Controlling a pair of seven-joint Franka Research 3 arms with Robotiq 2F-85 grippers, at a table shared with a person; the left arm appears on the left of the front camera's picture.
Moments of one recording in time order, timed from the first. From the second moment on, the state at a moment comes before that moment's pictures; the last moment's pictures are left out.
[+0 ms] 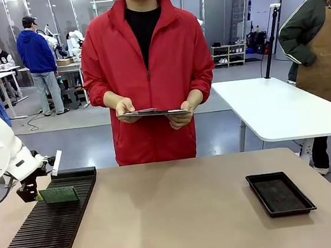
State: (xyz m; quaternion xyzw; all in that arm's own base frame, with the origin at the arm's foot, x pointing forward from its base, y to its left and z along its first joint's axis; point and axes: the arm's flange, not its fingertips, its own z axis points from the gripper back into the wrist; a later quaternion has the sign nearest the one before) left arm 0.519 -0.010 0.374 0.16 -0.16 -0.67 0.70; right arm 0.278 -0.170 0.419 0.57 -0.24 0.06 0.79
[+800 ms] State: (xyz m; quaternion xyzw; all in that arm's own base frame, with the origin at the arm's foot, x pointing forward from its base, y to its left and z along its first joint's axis) left arm 0.522 -0.009 0.359 0.15 -0.14 -0.68 0.71; right arm 0.278 -0.170 0.419 0.57 -0.24 0.06 0.79
